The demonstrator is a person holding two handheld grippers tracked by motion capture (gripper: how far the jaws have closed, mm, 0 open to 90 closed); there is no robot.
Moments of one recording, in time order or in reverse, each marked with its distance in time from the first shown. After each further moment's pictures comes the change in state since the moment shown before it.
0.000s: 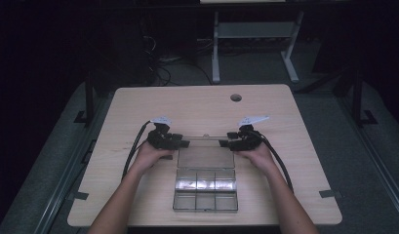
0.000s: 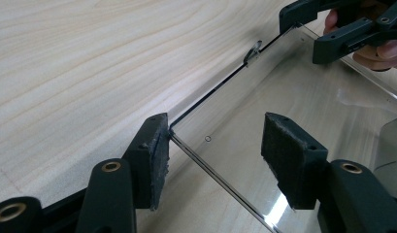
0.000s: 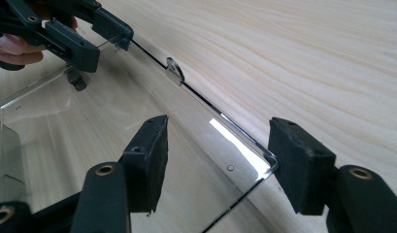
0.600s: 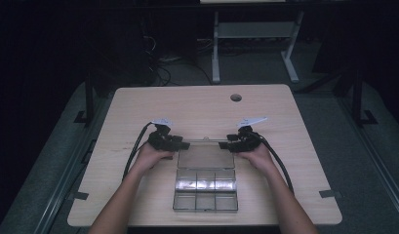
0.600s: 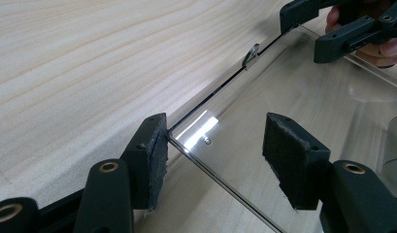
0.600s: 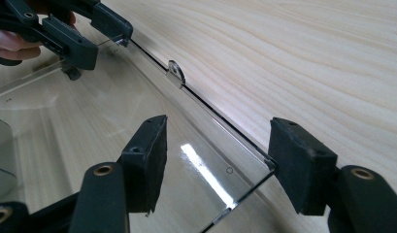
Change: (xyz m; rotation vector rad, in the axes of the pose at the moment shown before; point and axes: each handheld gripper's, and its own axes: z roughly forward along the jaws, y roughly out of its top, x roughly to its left) left arm 0.004 -0.005 0.006 0.025 -0.005 -0.011; right arm -0.003 -0.005 0.006 0.034 0.004 0.011
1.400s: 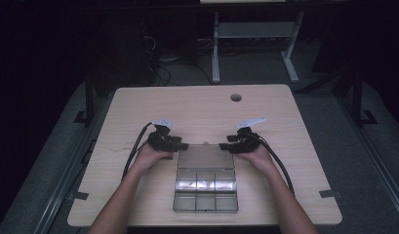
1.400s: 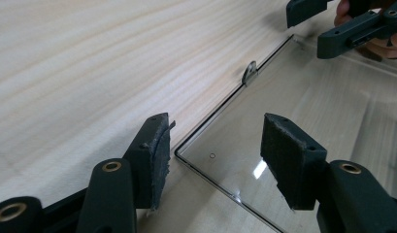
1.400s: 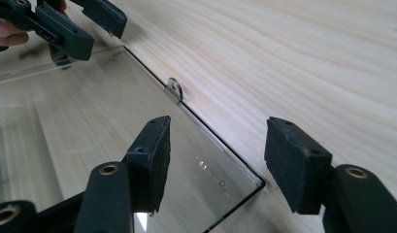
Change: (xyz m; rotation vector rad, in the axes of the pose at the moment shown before) left arm 0.000 0.000 -0.005 0.009 0.025 0.018; right arm 0.004 -0.001 0.000 0.015 -0.033 -0.031
